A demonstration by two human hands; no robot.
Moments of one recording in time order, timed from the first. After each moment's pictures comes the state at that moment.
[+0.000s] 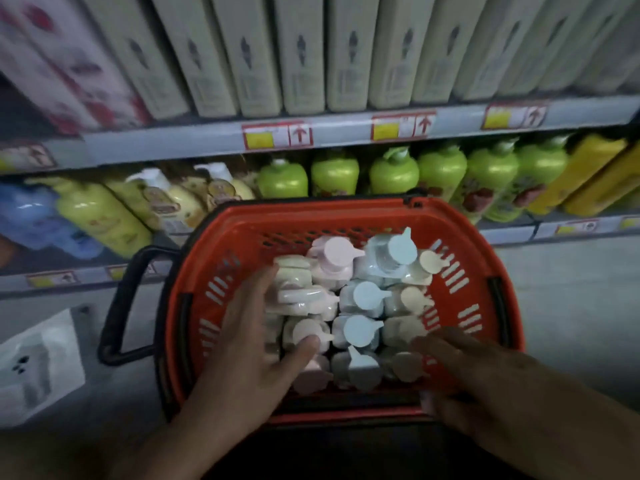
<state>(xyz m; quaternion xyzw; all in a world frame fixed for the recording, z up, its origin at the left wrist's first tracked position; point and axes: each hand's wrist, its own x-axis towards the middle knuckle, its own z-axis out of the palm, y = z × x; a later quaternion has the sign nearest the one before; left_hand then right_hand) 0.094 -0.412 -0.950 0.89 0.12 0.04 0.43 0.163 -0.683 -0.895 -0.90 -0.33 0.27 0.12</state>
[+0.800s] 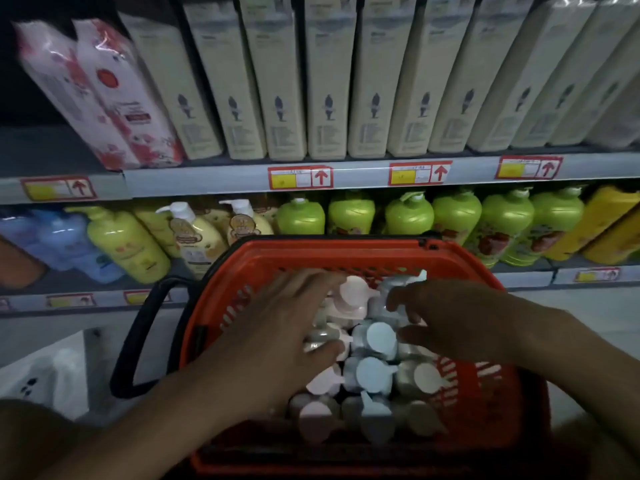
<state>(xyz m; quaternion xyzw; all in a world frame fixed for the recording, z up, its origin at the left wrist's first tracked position) 0.147 -0.397 -0.904 0.97 -0.08 0.02 0.23 0.270 -0.614 -0.886 -0.89 -0.40 0.22 -0.04</state>
